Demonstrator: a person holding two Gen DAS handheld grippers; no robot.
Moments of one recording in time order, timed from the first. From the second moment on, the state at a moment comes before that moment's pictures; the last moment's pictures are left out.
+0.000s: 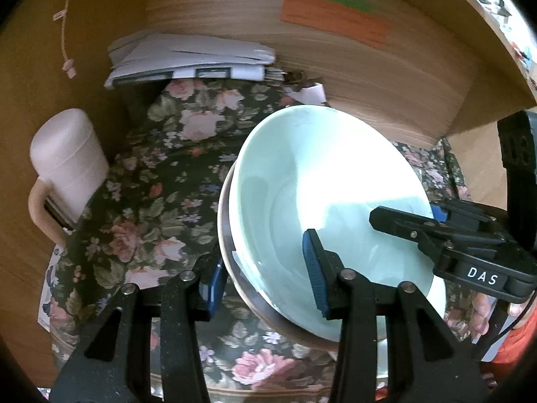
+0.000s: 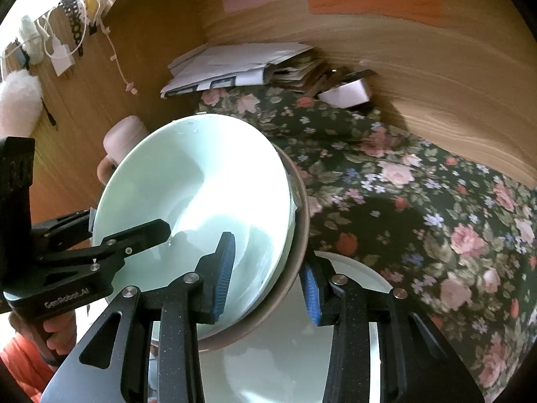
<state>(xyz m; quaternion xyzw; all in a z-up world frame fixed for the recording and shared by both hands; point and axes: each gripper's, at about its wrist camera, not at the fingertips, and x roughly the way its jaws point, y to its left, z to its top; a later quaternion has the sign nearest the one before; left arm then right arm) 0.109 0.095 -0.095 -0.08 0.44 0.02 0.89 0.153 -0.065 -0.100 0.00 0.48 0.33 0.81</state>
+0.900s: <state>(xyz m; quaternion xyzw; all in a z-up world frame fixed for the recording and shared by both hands) 0.106 0.024 -0.111 -0.07 0.47 -0.05 0.88 0.122 -0.144 -0.109 0.04 0.50 0.27 0.82</state>
